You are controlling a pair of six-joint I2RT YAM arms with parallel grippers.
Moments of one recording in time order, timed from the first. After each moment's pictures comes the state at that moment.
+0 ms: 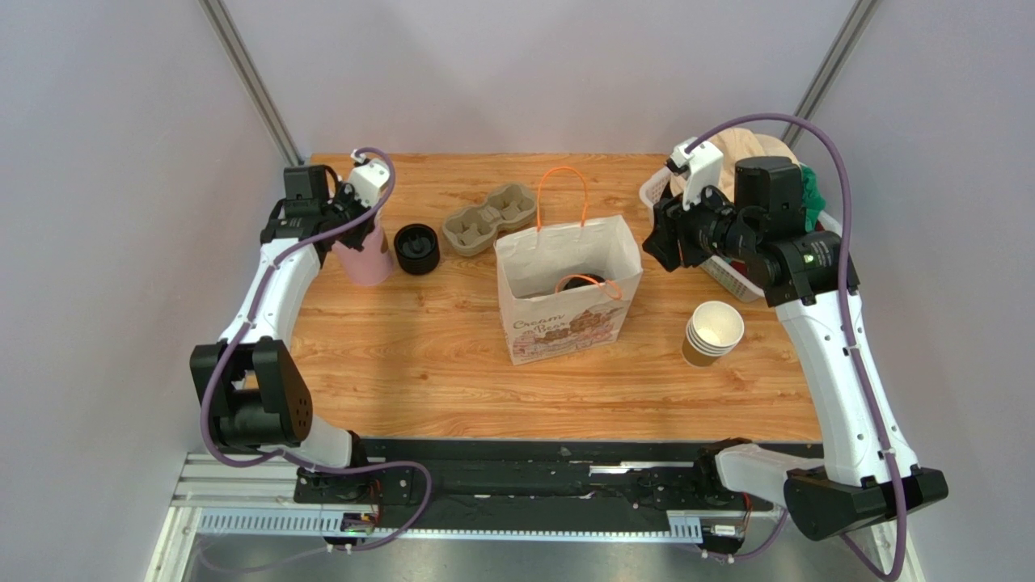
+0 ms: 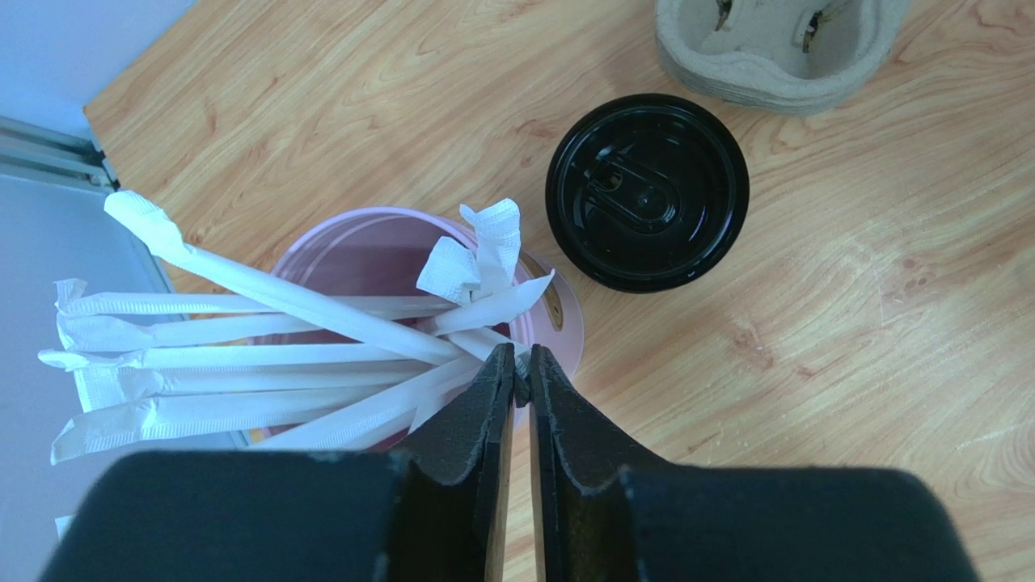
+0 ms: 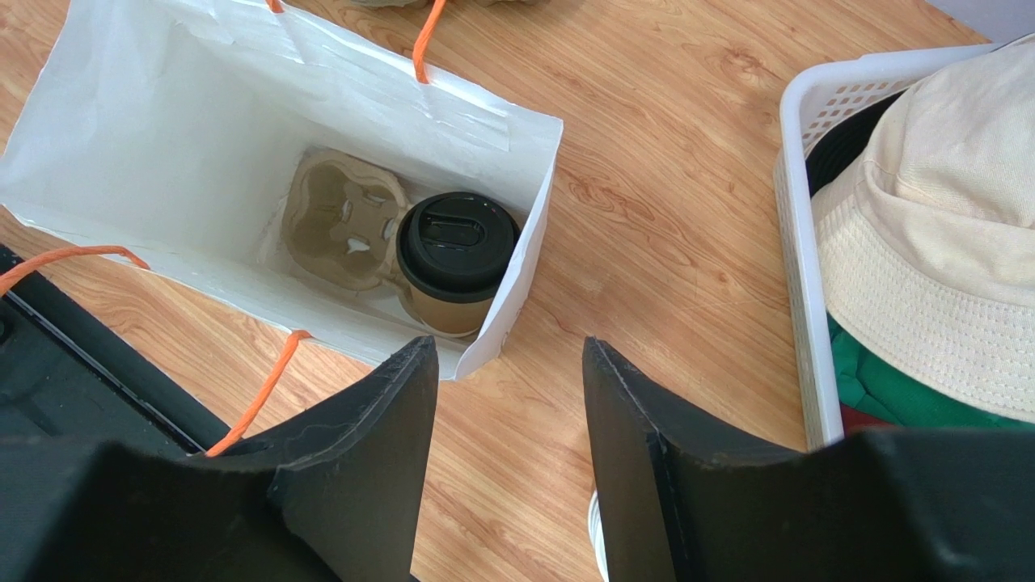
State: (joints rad) left arm 0.07 1.49 1.24 -0.44 0.36 0.60; right arm 0.24 1.19 1.55 -0.95 -0.33 -0.21
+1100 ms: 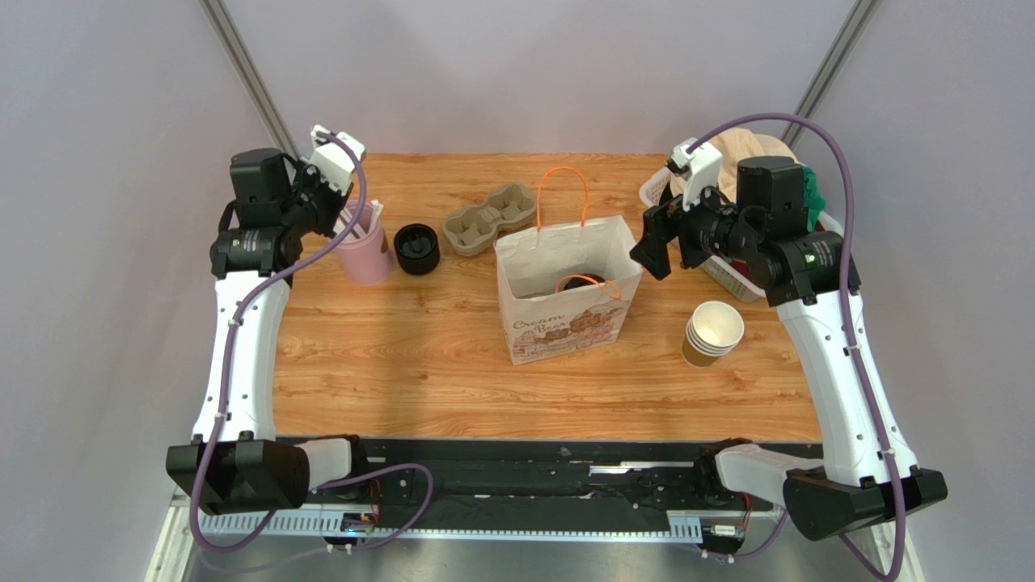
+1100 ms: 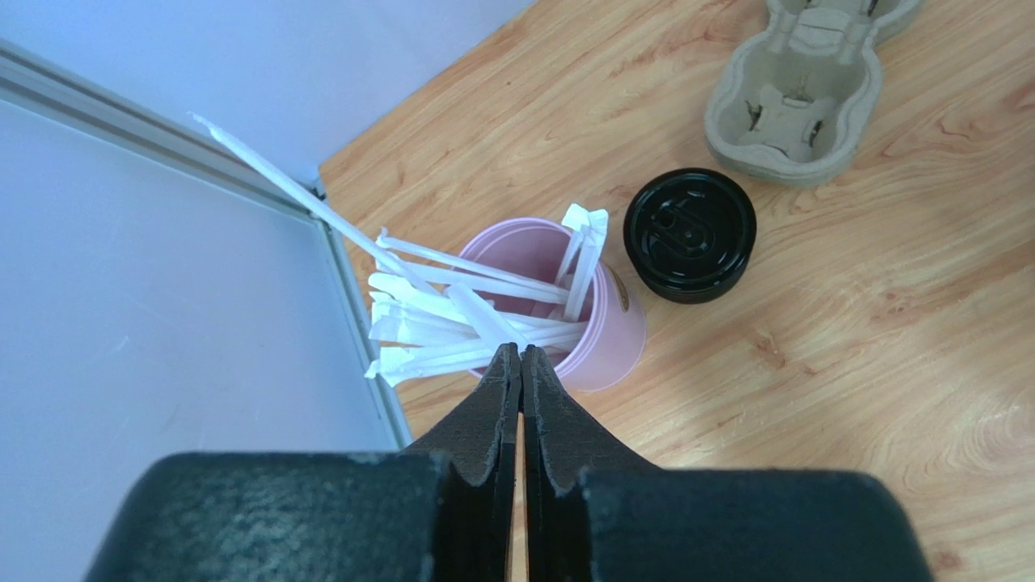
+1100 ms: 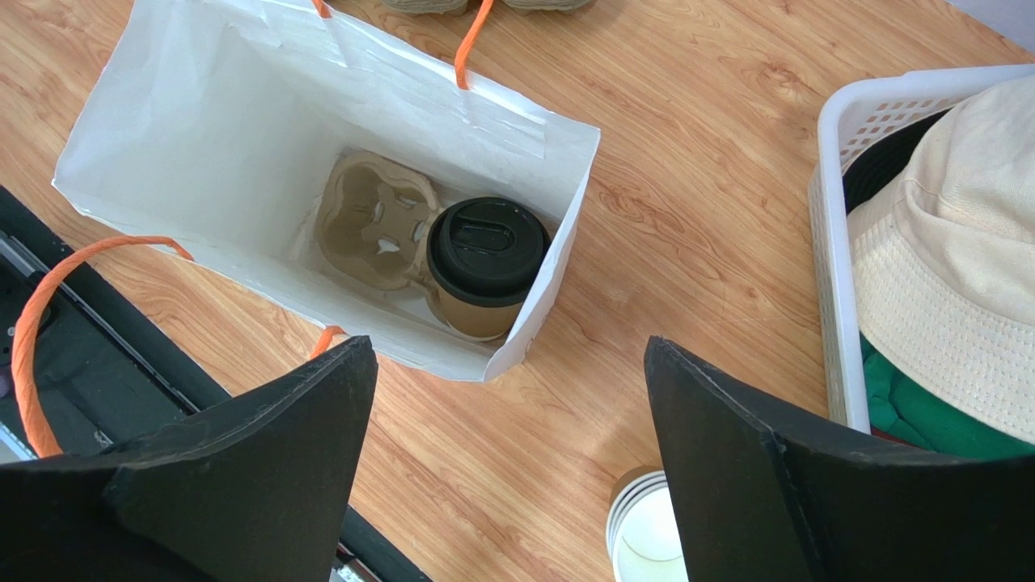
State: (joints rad) left arm 0.08 1.23 1.40 -0.63 0.31 0.59; right arm 0.23 1.19 1.55 -0.95 -0.40 -0.21
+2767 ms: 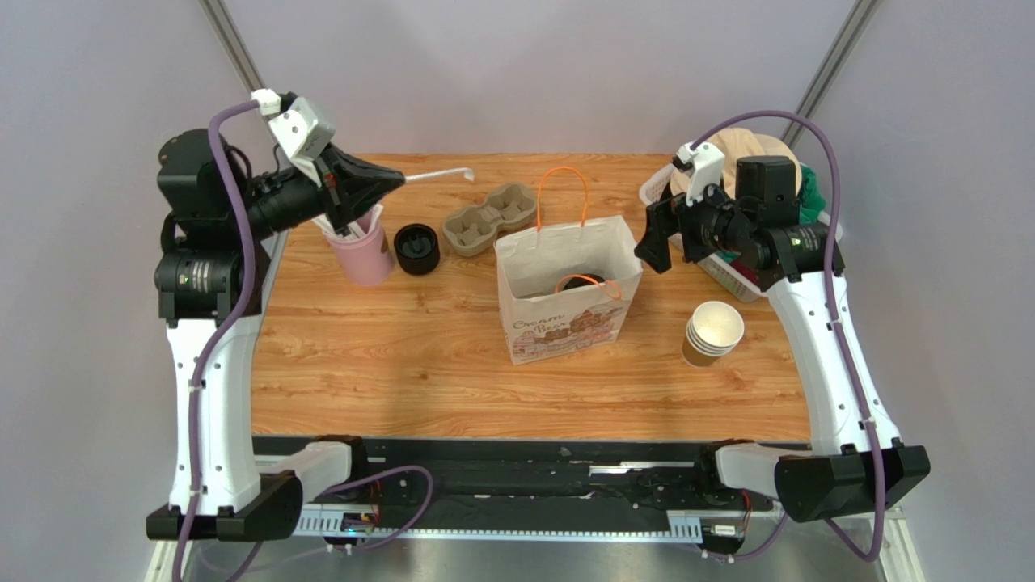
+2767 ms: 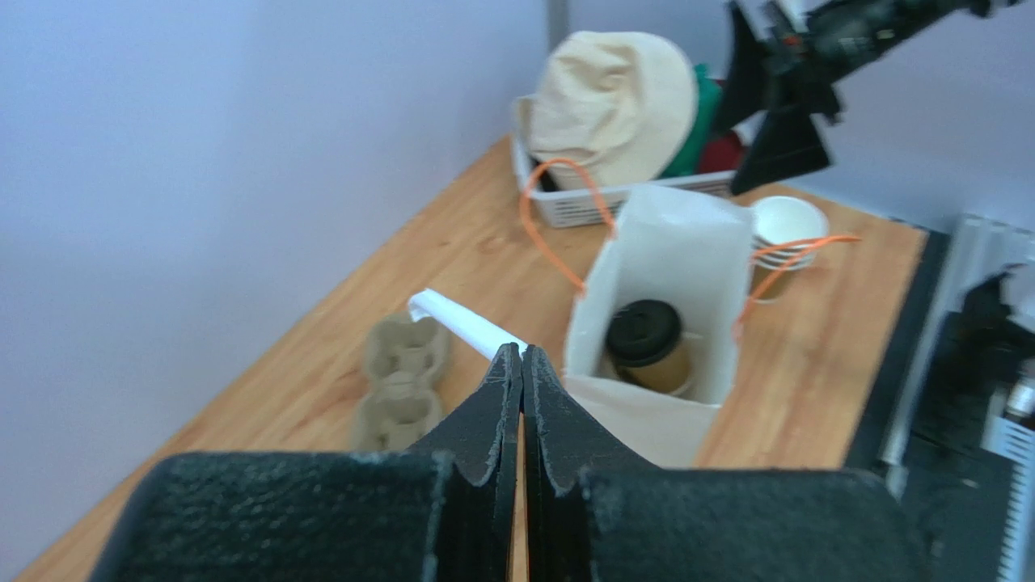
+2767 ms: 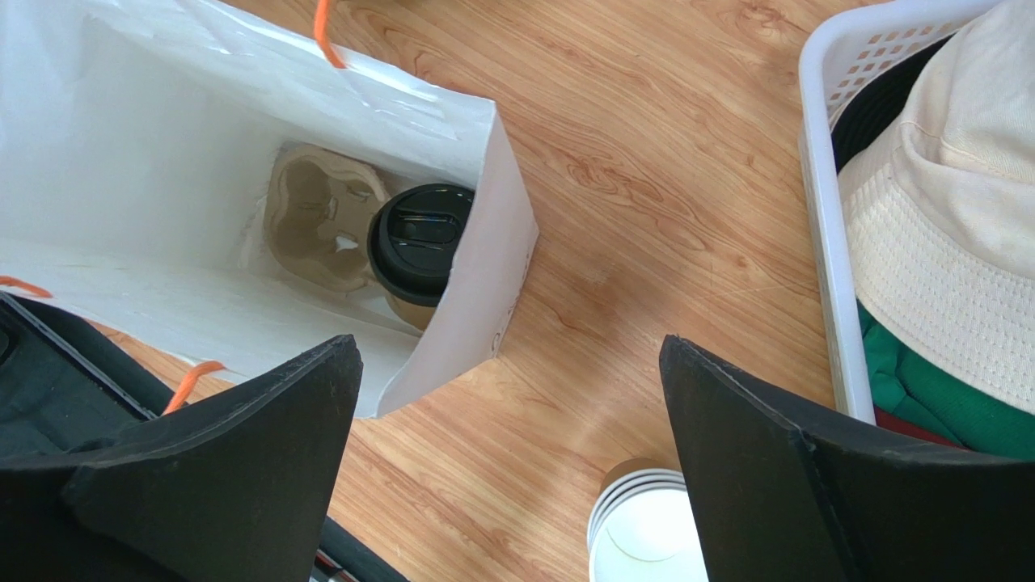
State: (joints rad) left arm -0.01 1.13 1.73 -0.64 0.95 0.14; right arm 0.14 1.24 1.48 -0.89 -0.42 -0.21
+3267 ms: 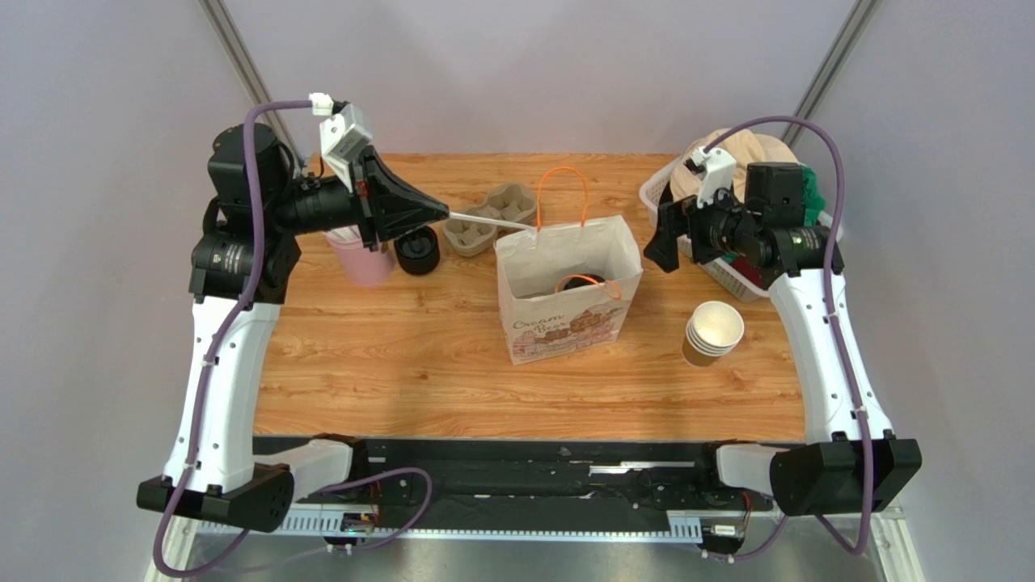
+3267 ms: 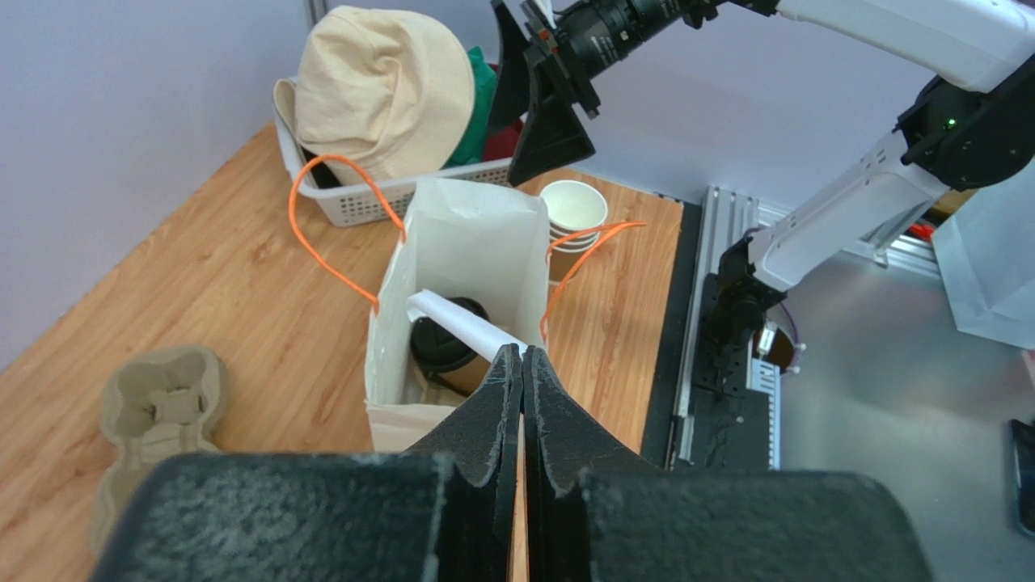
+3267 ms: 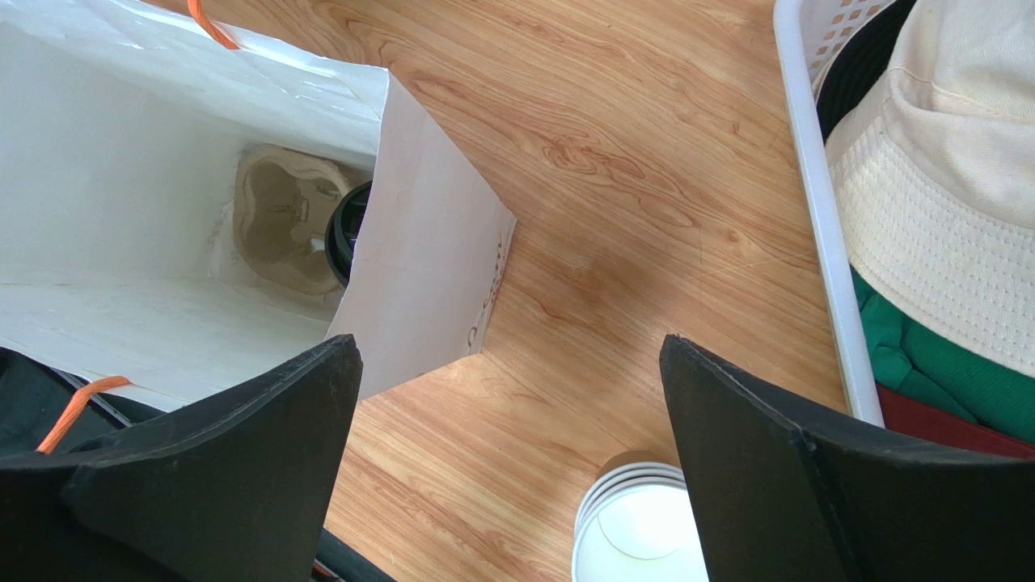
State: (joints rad) left arm -0.17 1.18 1.67 -0.60 1.14 -0.02; right arm 0.05 1.25 1.40 -0.84 -0.47 -0.20
